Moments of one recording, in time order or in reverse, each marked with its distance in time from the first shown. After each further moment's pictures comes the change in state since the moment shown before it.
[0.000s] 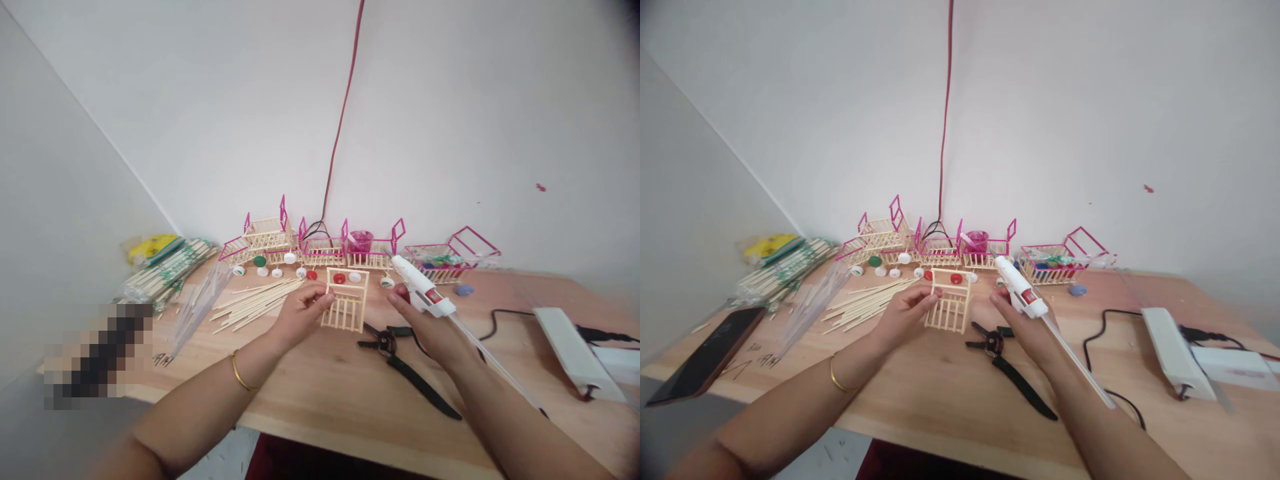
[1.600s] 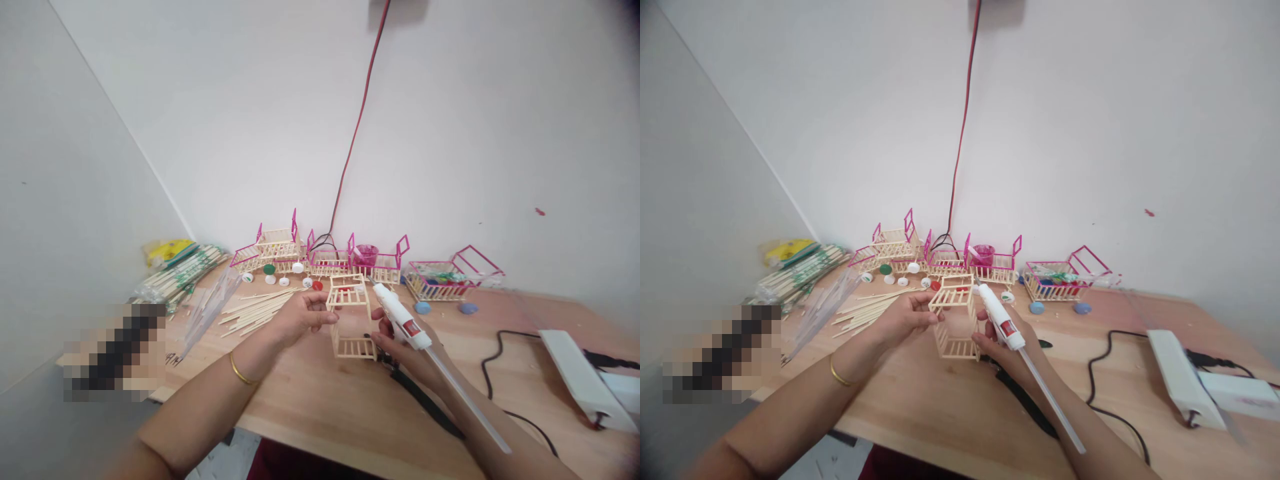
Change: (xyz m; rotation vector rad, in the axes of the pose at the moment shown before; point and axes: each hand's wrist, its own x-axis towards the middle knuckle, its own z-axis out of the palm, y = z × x) left_hand 0.004 0.011 -0.017 -0.427 -0.176 -0.418; right_hand -0.019 0.007 0.017 0.116 -0.351 -0.124
